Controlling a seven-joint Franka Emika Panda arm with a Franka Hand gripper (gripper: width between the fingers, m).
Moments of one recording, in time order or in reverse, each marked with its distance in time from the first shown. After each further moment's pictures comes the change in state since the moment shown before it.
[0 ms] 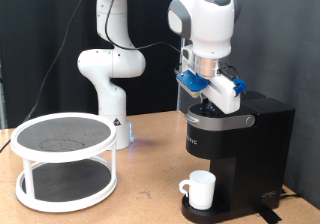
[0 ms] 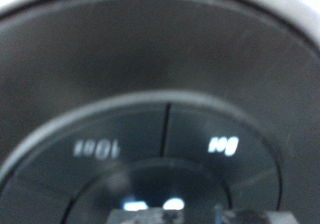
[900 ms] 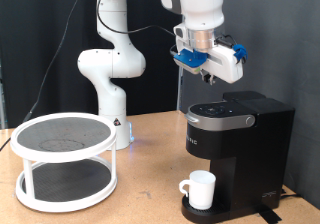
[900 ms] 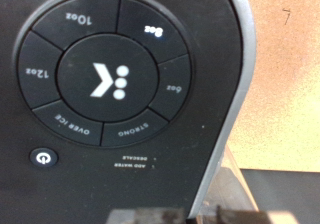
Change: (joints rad) arm -0.036 -0.111 -0.012 0.016 0.113 -0.086 -0.126
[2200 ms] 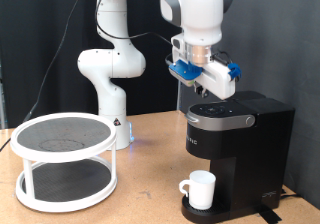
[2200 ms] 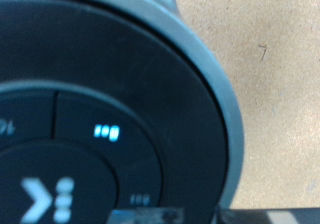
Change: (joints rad) arm 0.000 0.029 0.017 -0.064 -0.095 0.029 0.022
